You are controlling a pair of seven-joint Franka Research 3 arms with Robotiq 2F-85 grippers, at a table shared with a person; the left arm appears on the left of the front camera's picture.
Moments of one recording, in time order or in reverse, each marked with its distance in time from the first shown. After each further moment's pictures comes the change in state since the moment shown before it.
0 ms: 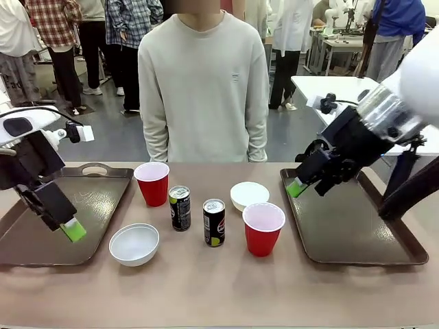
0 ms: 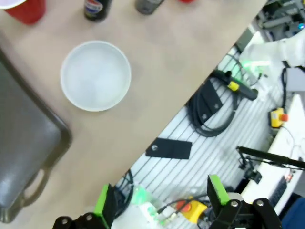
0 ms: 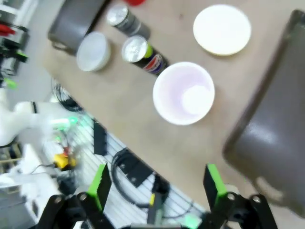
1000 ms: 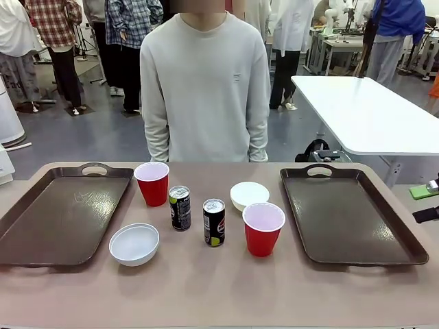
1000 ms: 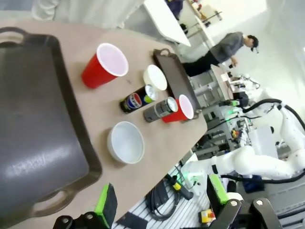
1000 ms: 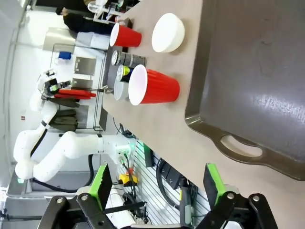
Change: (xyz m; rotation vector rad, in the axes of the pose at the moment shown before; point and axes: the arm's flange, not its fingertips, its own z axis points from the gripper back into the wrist) left arm -0.122 0.181 0.083 -0.425 -0.649 0.357; right arm -0.131 -0.233 0.059 0.438 -0.226 -0.369
